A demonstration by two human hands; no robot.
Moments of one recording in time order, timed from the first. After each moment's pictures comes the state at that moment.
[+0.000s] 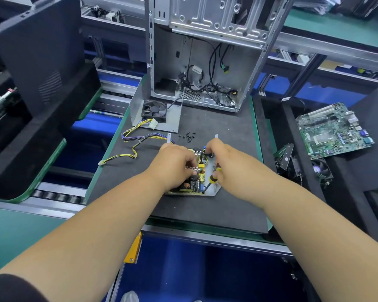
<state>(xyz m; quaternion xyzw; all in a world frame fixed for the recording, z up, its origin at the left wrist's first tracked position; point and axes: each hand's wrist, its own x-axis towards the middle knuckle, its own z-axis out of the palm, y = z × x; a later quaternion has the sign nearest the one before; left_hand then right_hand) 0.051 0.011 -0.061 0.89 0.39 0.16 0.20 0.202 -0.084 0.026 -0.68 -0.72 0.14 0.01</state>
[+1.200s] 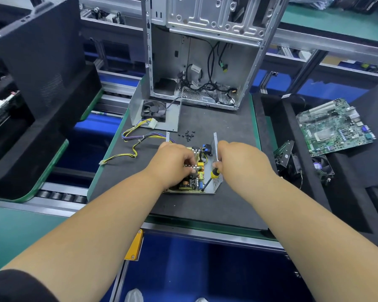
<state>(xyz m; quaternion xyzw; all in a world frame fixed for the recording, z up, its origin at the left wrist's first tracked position) 0.052 0.013 -0.065 0.88 0.39 0.17 0.19 0.202 -0.079 0.023 -0.75 -0.65 0.02 -0.09</state>
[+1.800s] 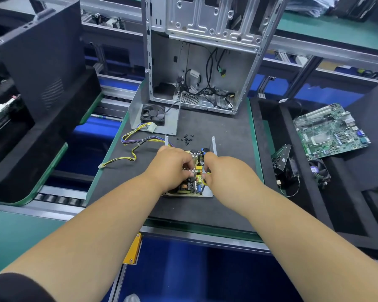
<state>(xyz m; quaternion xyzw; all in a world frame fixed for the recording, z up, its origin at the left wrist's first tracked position) 0.051 0.012 -0.063 0.89 0.38 0.16 0.17 0.188 -0.090 0.016 -0.71 -0.70 0.09 -0.01</state>
